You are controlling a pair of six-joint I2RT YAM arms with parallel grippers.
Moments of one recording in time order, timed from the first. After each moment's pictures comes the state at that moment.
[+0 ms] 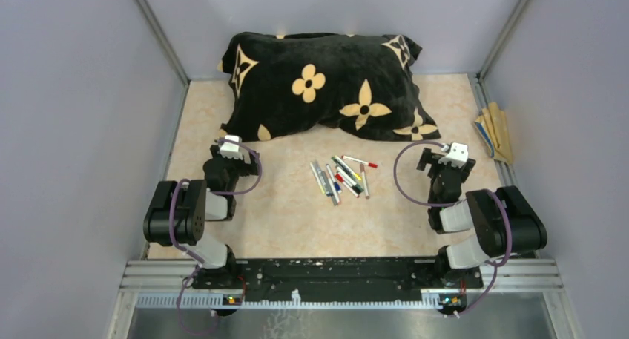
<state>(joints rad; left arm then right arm) 0.01 1.58 0.26 1.14 0.16 0.07 0.13 1.47 0.13 1.29 0.47 -0.01</state>
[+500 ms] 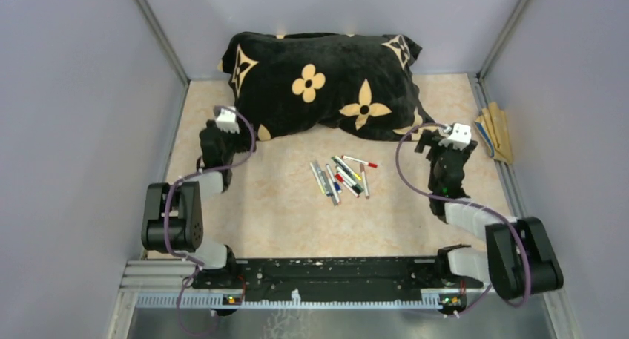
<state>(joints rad) 0.02 1.52 0.46 0.83 0.14 0.05 0.17 1.26 0.26 0.96 0.48 0.01</state>
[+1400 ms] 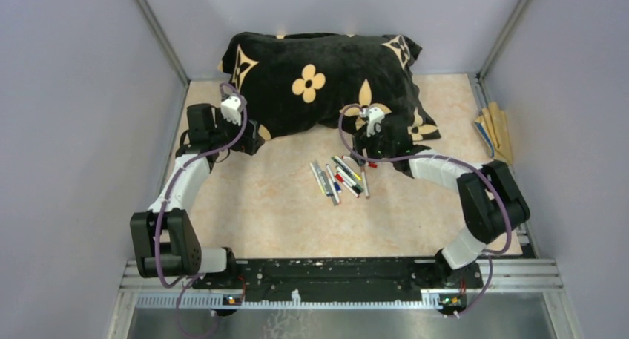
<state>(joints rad) 0.04 1.34 0.93 -0.17 0.50 0.23 0.44 1.58 0.86 0.14 -0.20 0.03</state>
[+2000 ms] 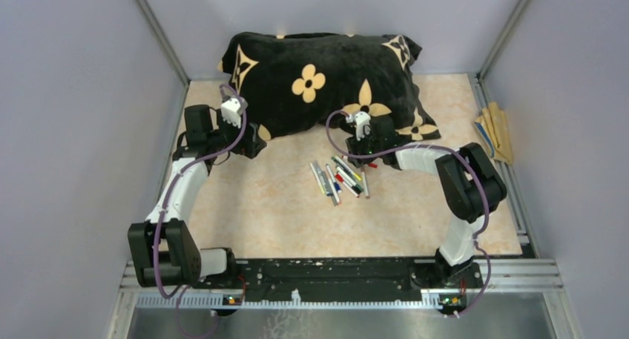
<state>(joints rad) 0.04 1.29 0.93 -0.25 0.58 0.25 0.47 1.80 0.99 0.08 -0.25 -0.09</state>
